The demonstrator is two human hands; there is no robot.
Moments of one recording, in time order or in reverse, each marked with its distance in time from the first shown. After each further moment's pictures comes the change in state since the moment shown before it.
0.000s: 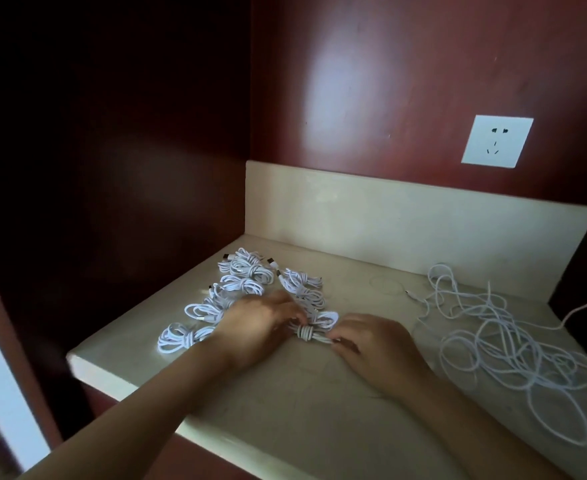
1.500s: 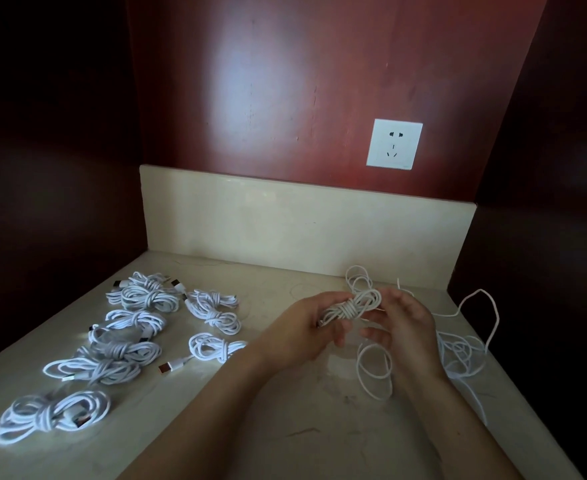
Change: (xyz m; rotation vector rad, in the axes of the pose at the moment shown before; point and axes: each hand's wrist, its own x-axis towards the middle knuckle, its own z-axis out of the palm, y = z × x) left_hand 0.125 0.118 0.050 -0.947 -0.121 0.069; right_hand -0.021 0.057 -0.075 1.117 0.711 0.994
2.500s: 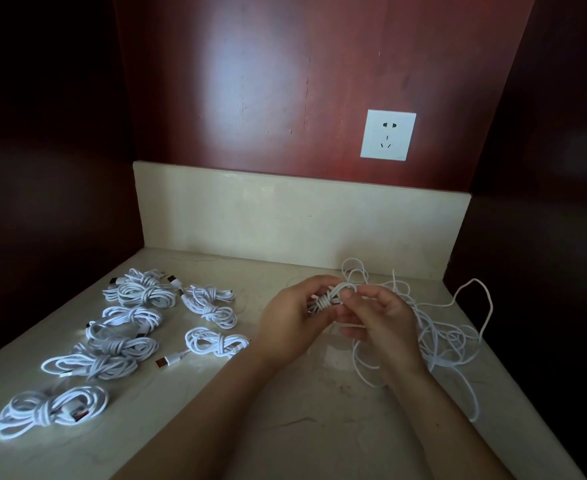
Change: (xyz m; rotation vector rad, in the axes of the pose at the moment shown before) left_hand 0.001 -0.007 0.006 0.149 0.274 0.096; right_hand -0.004 0.008 0.006 -0.078 -0.077 0.028
